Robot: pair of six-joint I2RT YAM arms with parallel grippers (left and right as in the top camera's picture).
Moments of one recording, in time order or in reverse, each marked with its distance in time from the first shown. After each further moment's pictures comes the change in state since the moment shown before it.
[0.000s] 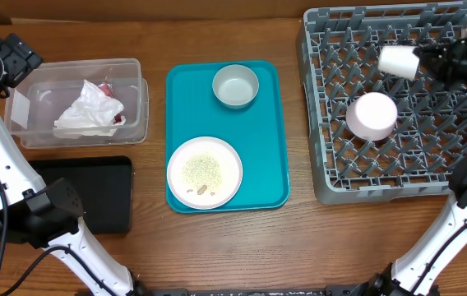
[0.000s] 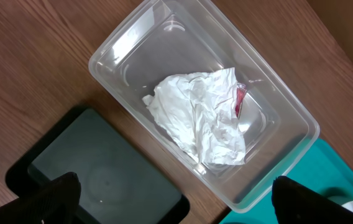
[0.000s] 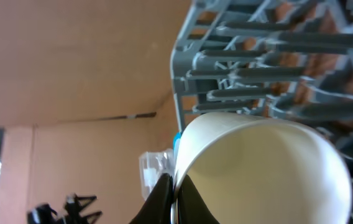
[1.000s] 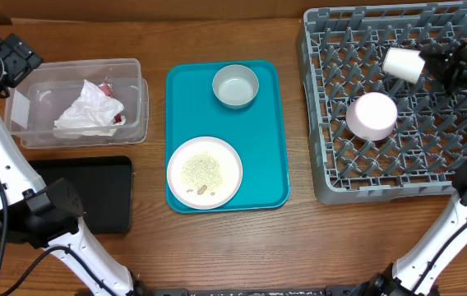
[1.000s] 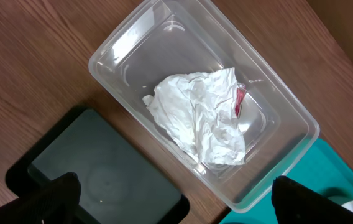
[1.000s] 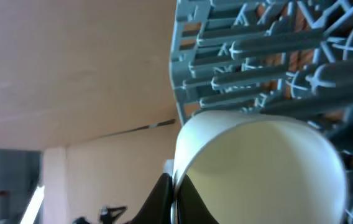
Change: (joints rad) left arm 0.000 0.000 0.000 0.000 0.000 0.000; right arm -0.030 0.063 -0.005 0.075 -0.051 0.159
